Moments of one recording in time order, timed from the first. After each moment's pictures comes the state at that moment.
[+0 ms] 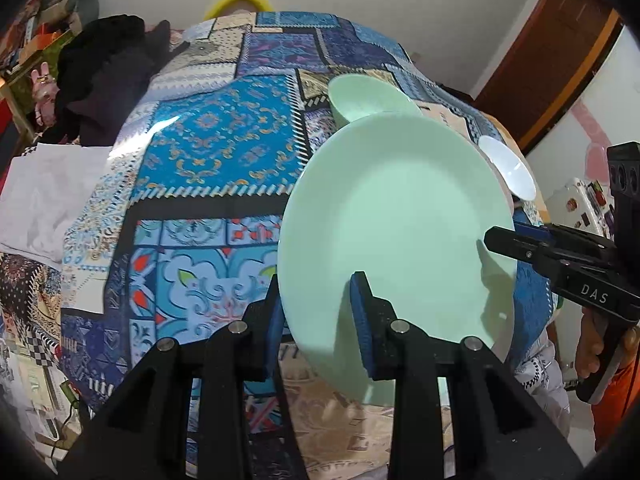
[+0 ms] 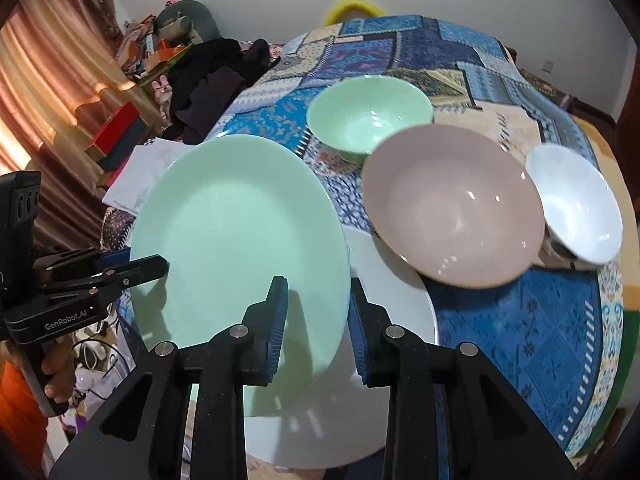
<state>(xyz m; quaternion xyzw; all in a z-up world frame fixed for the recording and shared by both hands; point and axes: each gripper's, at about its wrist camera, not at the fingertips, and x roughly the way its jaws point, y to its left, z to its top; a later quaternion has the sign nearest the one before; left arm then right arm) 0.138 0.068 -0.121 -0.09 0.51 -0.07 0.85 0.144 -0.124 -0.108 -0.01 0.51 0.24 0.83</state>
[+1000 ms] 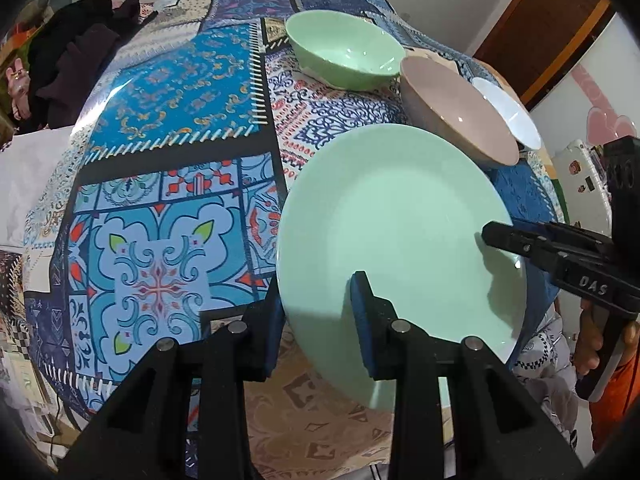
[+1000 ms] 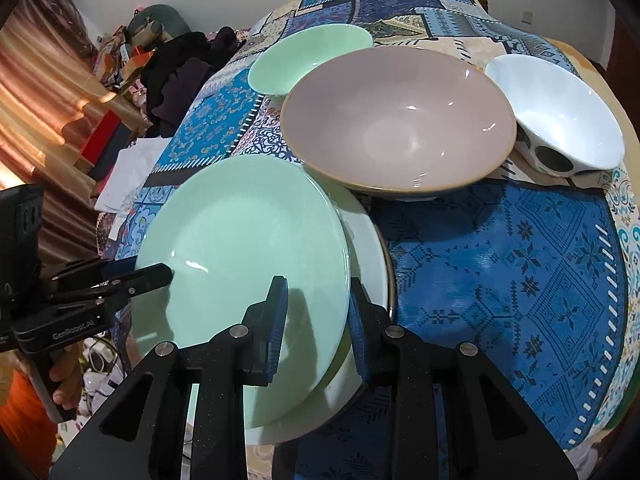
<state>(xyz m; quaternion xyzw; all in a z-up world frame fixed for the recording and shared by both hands) 0.143 0.020 -0.168 -0.07 0.56 -0.08 0.82 0.135 -0.168 -0.144 0.04 0.55 0.22 0.81</state>
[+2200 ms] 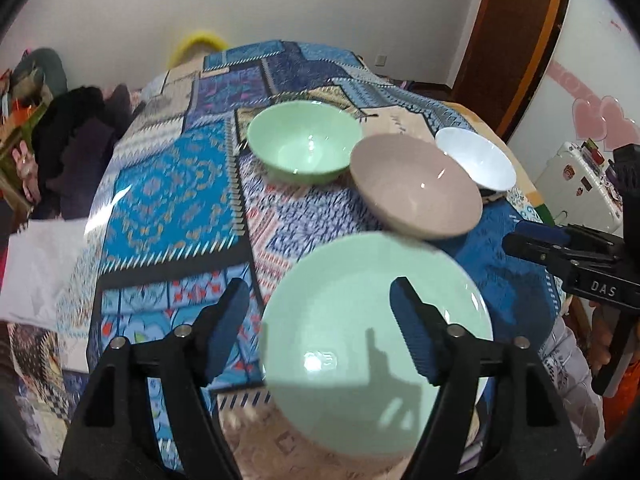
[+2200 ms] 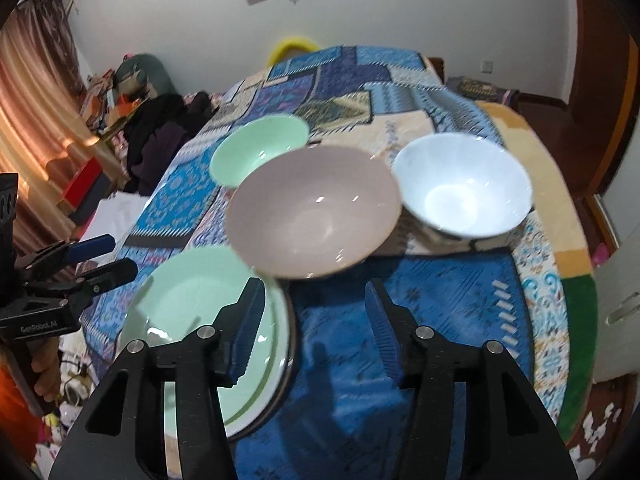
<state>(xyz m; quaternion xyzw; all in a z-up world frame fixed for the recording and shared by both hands) 0.161 -0.020 -0.106 0.00 0.46 -0.09 0.88 0.136 -0.220 -0.096 0.04 0.45 0.16 0.88</state>
